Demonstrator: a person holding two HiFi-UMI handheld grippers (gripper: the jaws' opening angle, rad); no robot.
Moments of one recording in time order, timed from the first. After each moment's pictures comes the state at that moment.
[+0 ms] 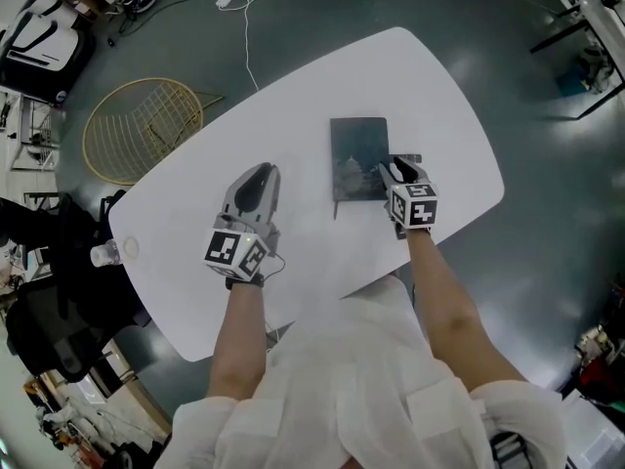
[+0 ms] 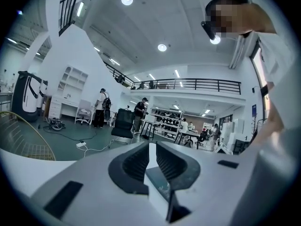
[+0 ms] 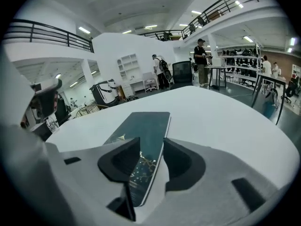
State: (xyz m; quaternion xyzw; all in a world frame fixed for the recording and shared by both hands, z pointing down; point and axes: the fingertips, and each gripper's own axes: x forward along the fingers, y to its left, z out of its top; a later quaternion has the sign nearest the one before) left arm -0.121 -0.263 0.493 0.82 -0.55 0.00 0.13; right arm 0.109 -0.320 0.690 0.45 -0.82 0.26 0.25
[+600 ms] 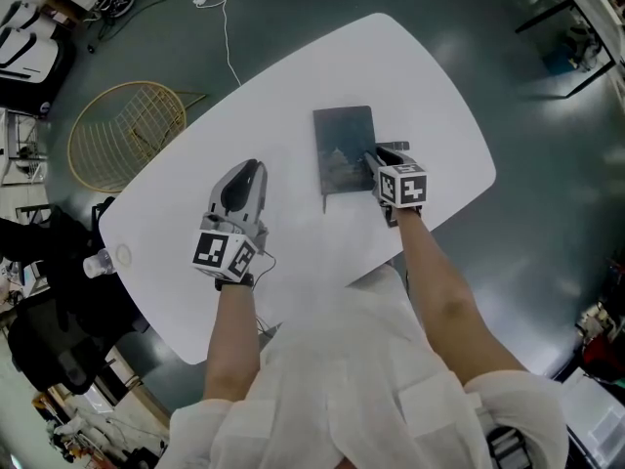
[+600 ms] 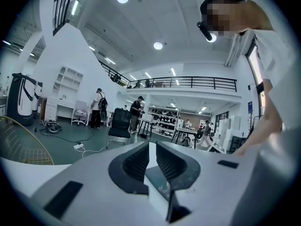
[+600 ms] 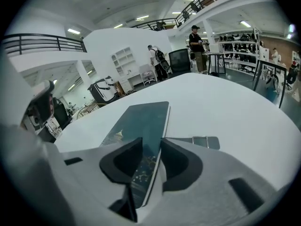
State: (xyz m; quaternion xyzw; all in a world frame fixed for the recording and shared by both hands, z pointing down) left arm -0.110 -0.269 0.487 0.83 -0.54 0.01 0.12; right arm 0.110 -0.323 0.708 0.43 -0.80 0.33 0.27
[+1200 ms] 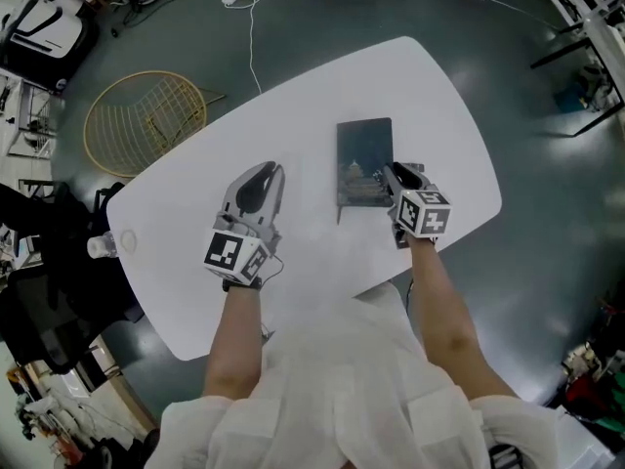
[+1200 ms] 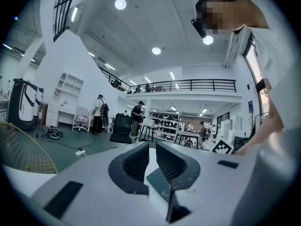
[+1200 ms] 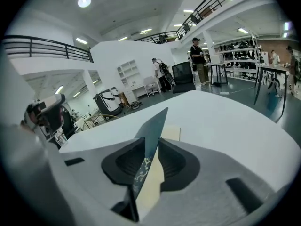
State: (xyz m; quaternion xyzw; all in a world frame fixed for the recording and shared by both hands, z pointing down) left arm -0.121 -0.257 0.457 0.83 -0.55 -0.01 0.10; right arm 0.100 -0.319 0.634 0.44 -0.83 0.30 0.20
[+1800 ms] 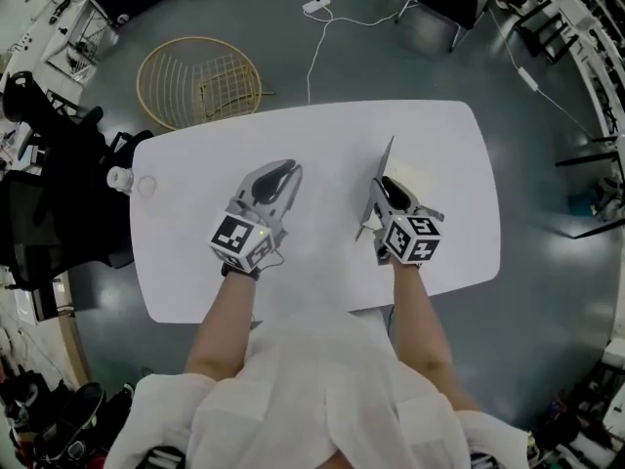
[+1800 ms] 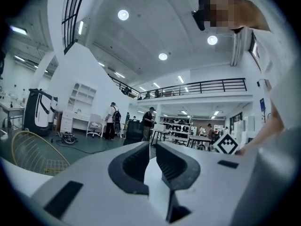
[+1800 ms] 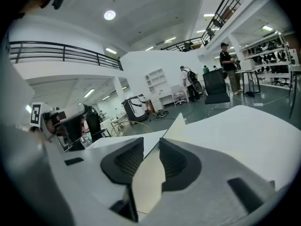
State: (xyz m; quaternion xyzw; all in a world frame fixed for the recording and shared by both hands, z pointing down) left arm -0.195 -0.215 0.437 0.79 -0.61 -0.03 0.08; right arm -0.046 -0.295 0.565 0.31 -0.91 0.23 0.13
